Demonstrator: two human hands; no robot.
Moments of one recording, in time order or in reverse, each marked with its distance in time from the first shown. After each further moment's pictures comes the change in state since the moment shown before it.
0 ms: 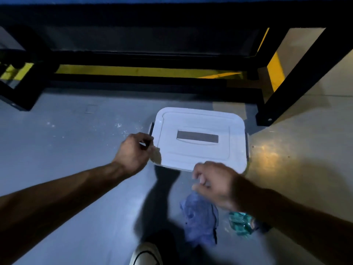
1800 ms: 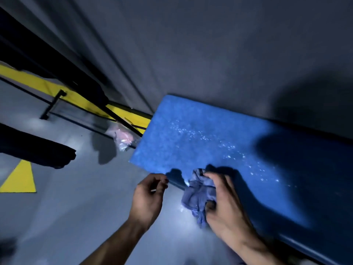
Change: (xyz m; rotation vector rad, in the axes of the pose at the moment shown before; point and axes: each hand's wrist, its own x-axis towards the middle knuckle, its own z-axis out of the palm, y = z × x) left_hand 0.144 -0.008 -0.626 -0.421 0.351 -0.465; right_hand 0.363 -0.558 -0.269 0.530 0.126 0.002
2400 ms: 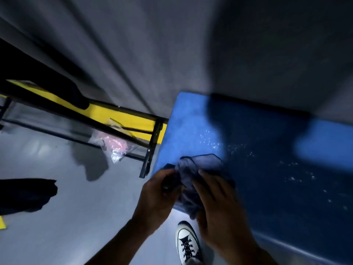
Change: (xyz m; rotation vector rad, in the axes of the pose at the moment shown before) left_hand 0.186 -0.039 -0.061 -0.024 -0.370 0.122; right_hand 0.127 -0.009 0.163 -0.576 0.051 -0.190
